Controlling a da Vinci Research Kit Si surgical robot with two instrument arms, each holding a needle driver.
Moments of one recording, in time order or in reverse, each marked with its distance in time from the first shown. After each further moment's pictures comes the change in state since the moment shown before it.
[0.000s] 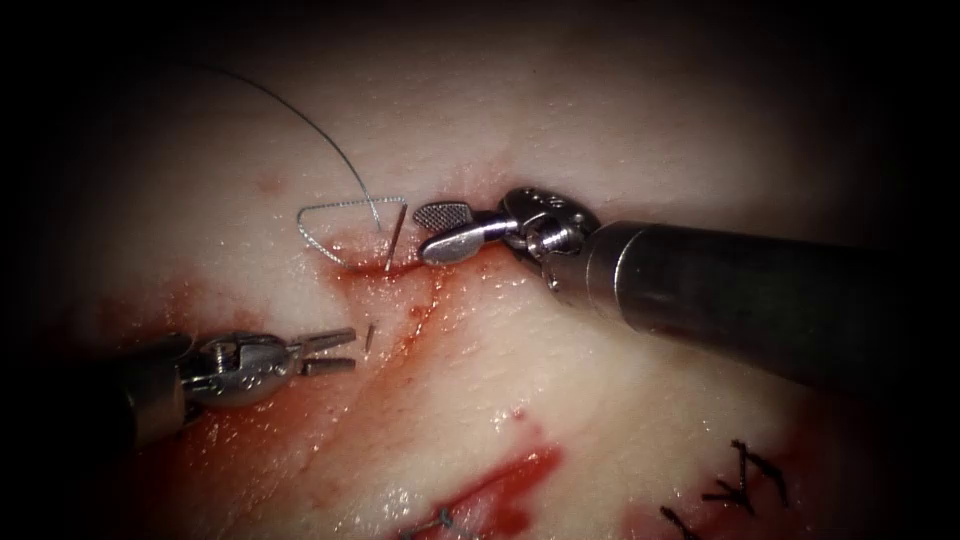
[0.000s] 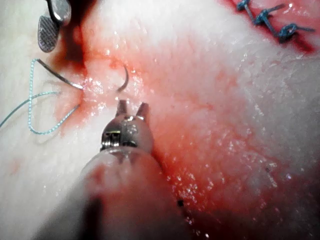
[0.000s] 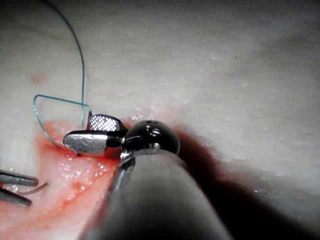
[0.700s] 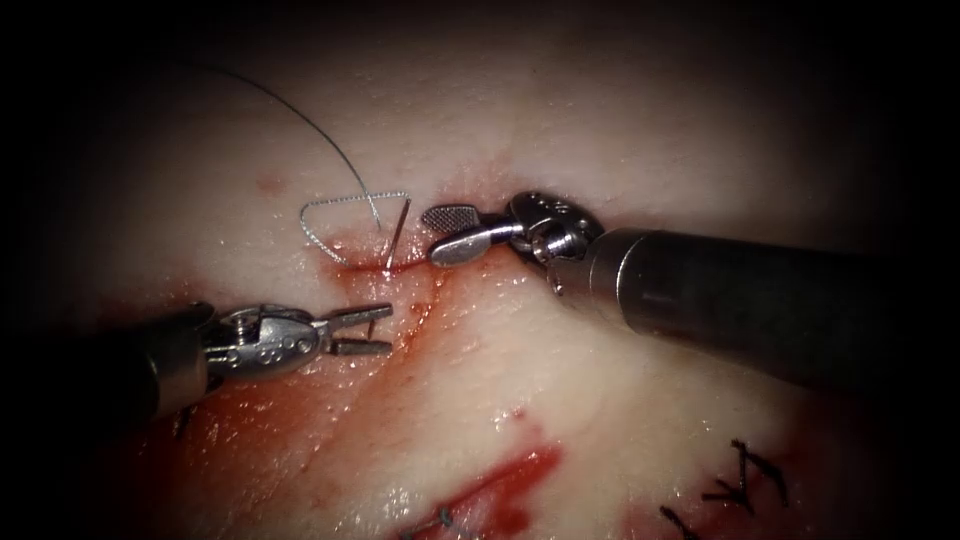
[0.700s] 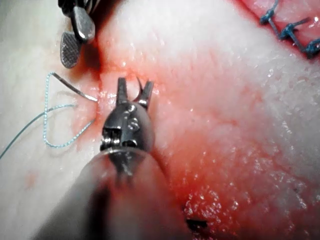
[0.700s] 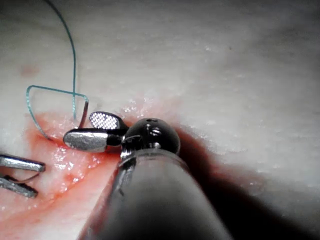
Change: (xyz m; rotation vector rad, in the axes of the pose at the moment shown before) right arm -0.001 0.001 0.000 -0.018 0.011 -0.017; left arm 0.002 -0.002 0.002 -0.045 0.193 0.011
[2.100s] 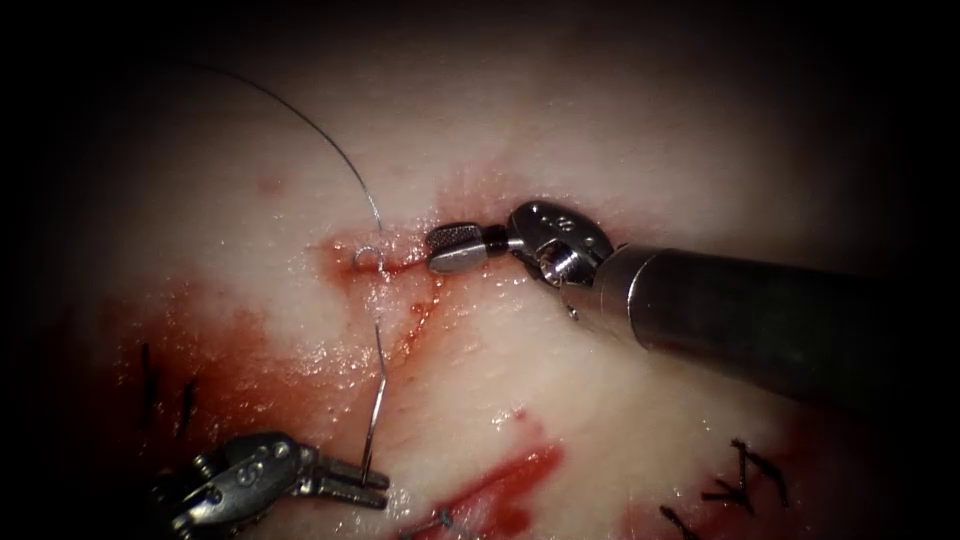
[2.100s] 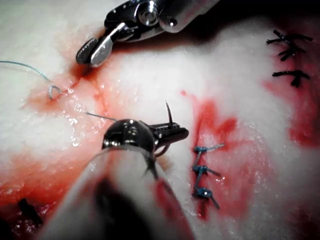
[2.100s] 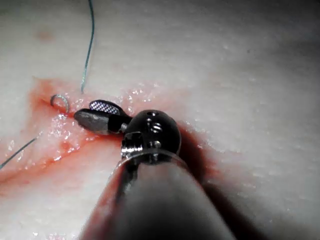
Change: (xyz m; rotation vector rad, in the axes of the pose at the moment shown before) right arm -0.001 -0.001 0.000 0.033 -0.189 -0.242; left arm 0.015 0.005 -0.006 -0.338 0.237 -0.796
